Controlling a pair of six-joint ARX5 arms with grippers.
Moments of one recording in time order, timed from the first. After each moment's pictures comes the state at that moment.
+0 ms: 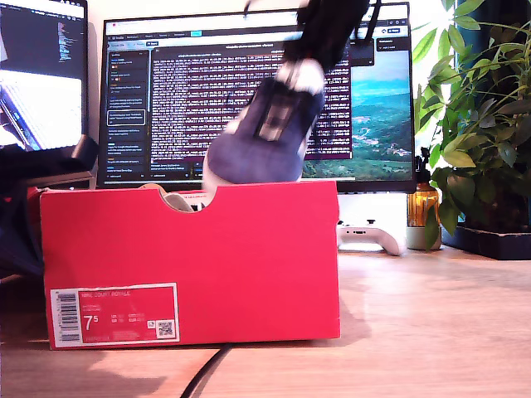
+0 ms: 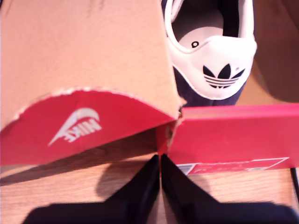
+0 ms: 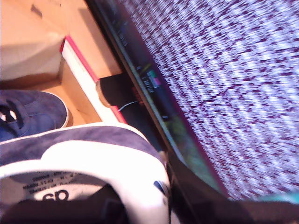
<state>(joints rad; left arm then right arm) -1.00 0.96 0.35 -0.22 -0.61 -0.76 0.51 1.86 1.75 -0.50 0.05 -0.69</state>
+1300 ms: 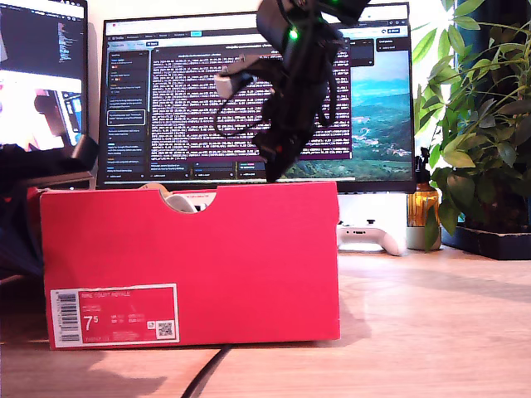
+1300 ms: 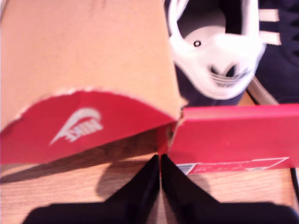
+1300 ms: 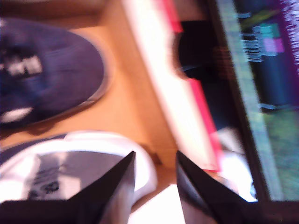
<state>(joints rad) -1.00 0.96 0.35 -0.22 -0.61 -0.76 0.59 2.05 1.80 -0.54 0.20 -0.74</state>
